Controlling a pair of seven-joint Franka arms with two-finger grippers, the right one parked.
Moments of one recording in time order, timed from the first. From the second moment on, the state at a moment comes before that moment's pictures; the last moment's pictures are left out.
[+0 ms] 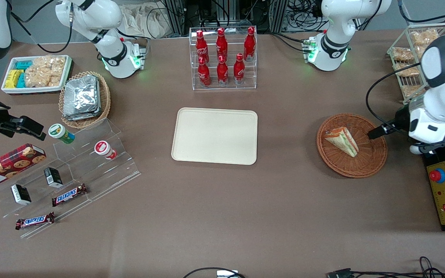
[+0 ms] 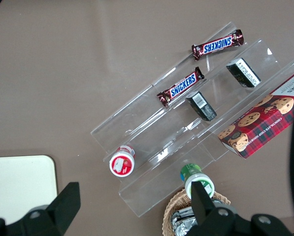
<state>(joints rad) 0.03 0.01 -0.05 -1.95 -0.06 1.85 -0.42</state>
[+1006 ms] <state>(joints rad) 0.03 -0.03 -0.11 -2.43 -0.04 2.36 -0.66</state>
